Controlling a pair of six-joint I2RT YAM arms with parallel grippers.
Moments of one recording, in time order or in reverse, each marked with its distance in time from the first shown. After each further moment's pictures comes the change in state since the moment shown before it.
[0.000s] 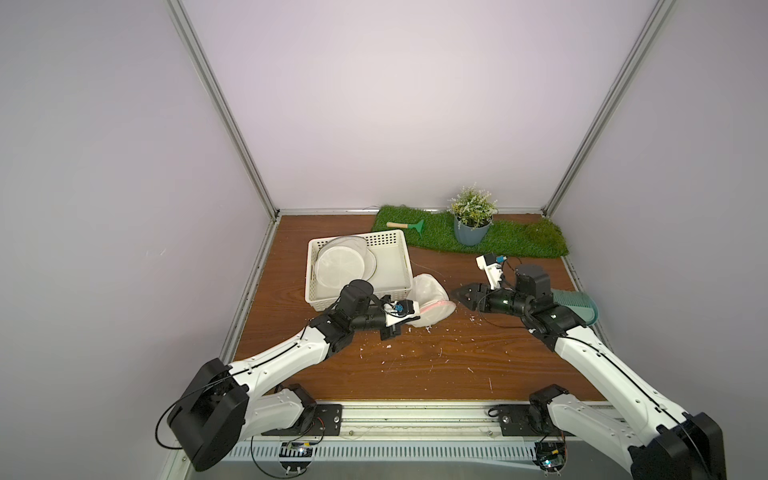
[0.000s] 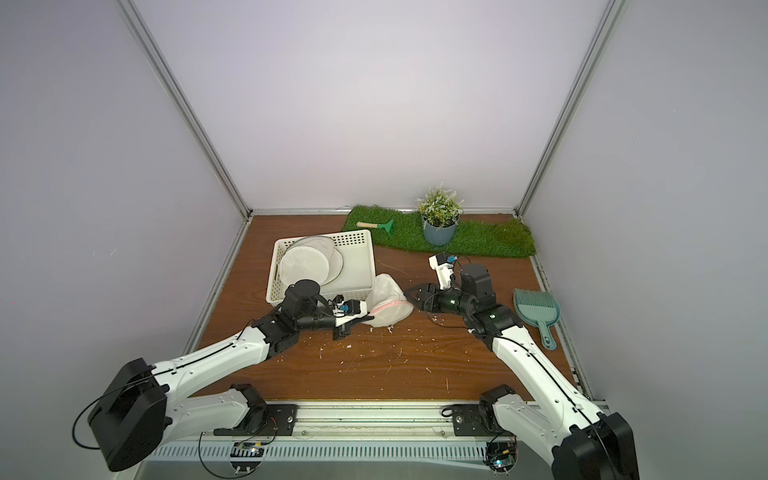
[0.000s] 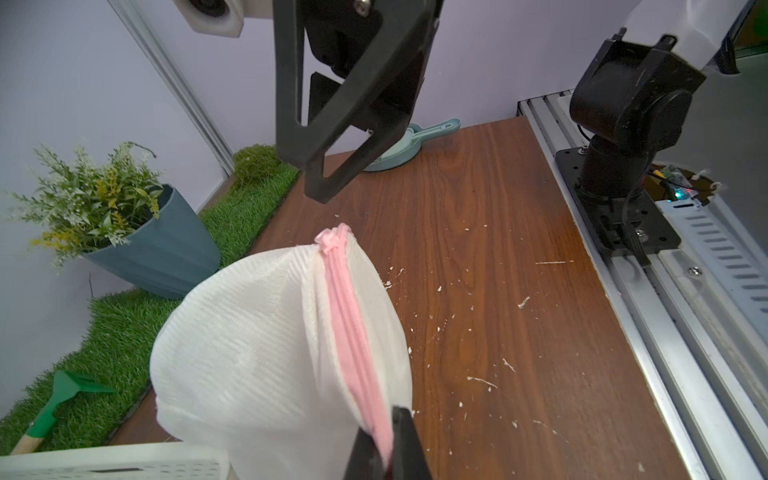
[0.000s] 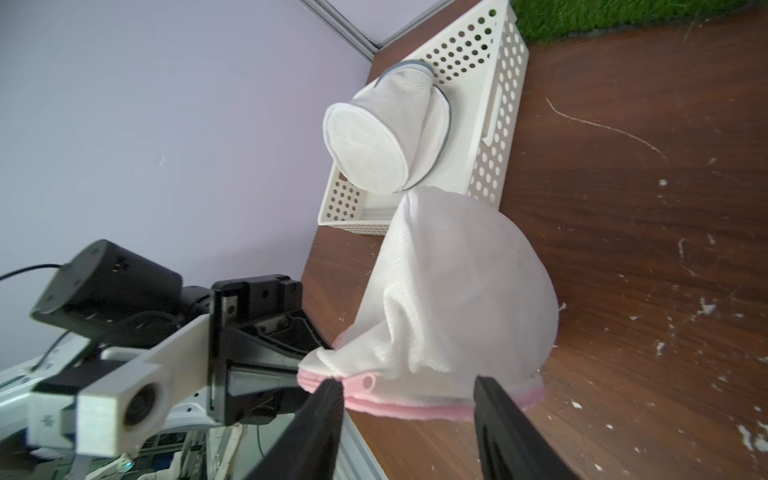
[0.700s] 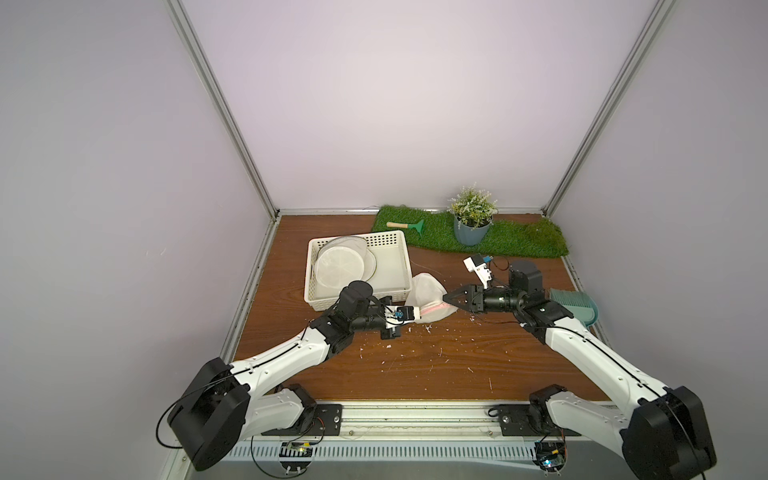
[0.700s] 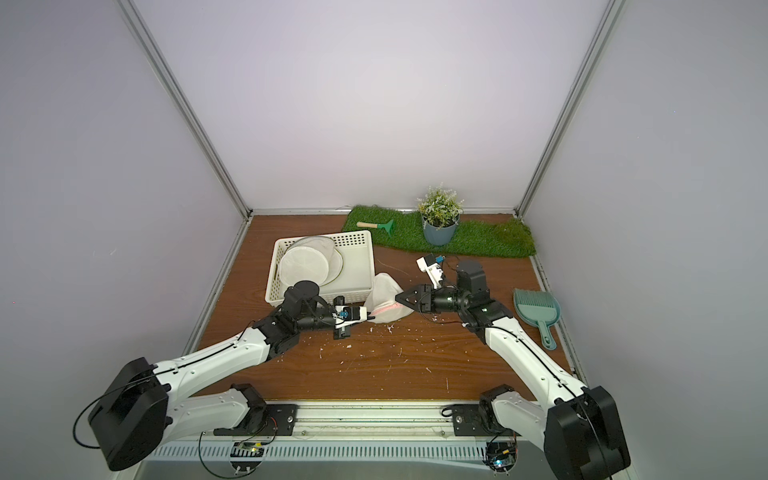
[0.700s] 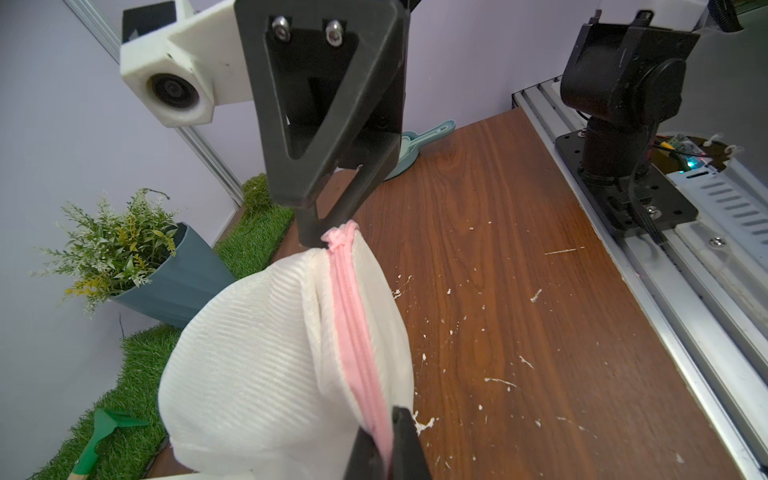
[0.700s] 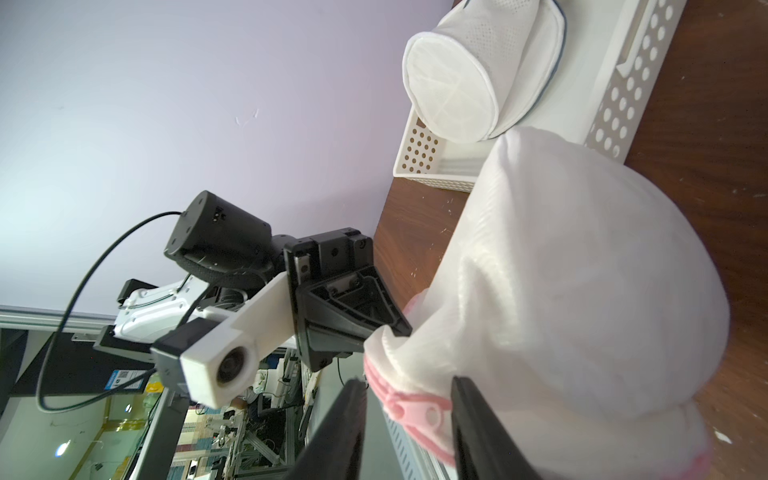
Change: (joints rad) left arm 0.000 0.018 -0.004 0.029 0.003 0.090; right arm 0.003 0.107 -0.021 0.148 -0.288 0.086
